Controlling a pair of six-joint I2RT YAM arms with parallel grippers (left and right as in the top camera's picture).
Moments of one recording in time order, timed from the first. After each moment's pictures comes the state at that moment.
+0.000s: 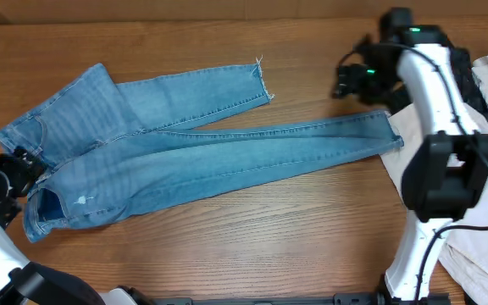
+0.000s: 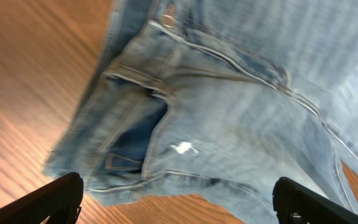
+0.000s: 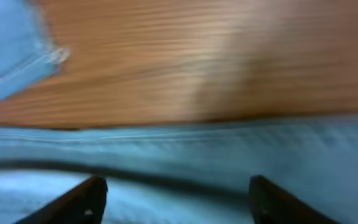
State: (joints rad) left arm 0.79 1.53 1.39 -1.22 0.18 -0.23; right arm 0.01 2.18 1.98 -1.21 -0.29 0.05
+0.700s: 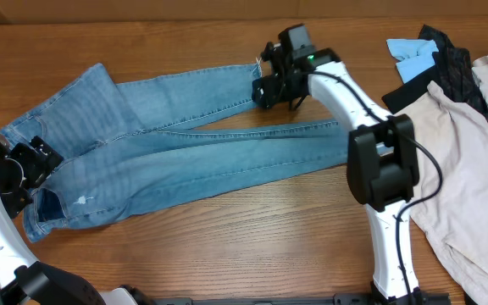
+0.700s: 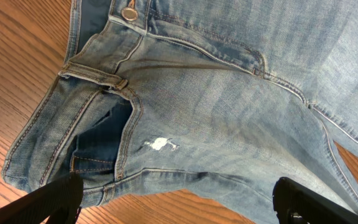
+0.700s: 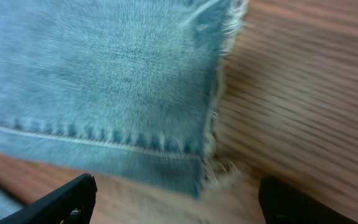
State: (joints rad) left arm 0.69 1.53 1.39 -1.21 0.19 -0.22; right arm 0.34 2.40 1.97 -0.74 -0.27 0.00
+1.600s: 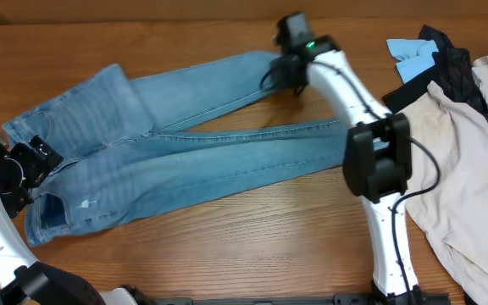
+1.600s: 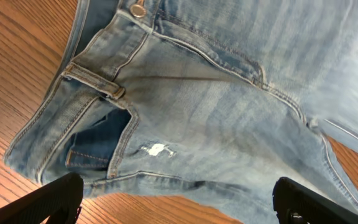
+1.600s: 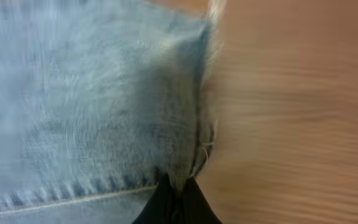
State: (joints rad) left arm 0.69 1.53 1.39 -1.21 0.19 -0.22; right arm 0.30 2.48 2.23 -0.89 0.03 0.18
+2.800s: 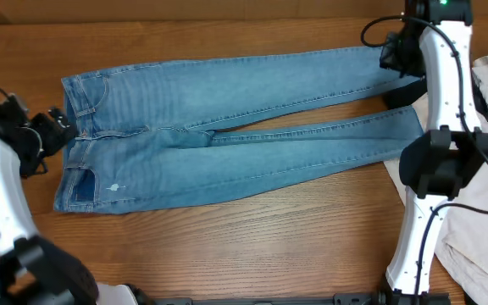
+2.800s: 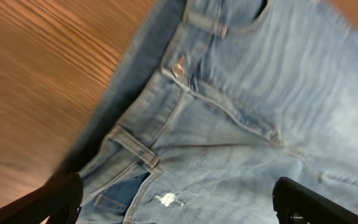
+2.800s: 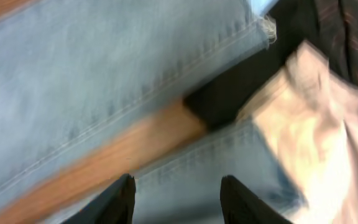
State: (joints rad) left arm 0.54 1.65 1.39 -0.96 0.22 -0.18; right arm -0.08 2.40 2.54 -1.52 0.10 0.25
